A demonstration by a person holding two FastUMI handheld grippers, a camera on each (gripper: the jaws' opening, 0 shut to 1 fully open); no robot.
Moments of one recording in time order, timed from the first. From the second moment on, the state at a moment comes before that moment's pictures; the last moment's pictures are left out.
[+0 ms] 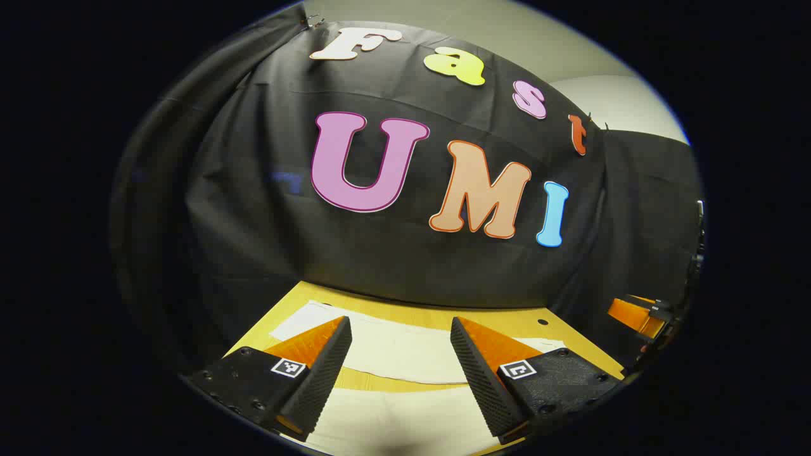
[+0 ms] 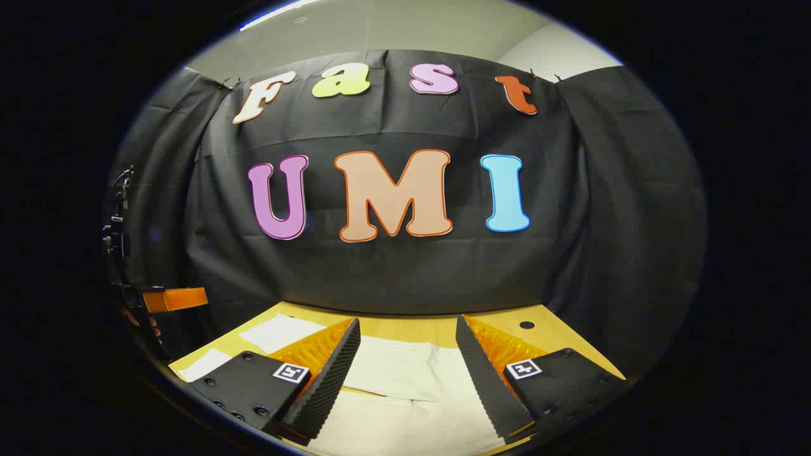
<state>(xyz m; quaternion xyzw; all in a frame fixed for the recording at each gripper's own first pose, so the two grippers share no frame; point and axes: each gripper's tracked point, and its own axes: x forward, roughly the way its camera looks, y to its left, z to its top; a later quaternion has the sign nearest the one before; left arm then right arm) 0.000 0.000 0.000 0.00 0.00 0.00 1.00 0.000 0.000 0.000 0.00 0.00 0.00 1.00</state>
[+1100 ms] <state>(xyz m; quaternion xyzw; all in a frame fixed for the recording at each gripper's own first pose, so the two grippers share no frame) -0.019 0.002 -0.017 0.00 0.02 0.01 1.00 -0.001 -0.020 -0.003 -0.01 0.01 0.00 1.00</state>
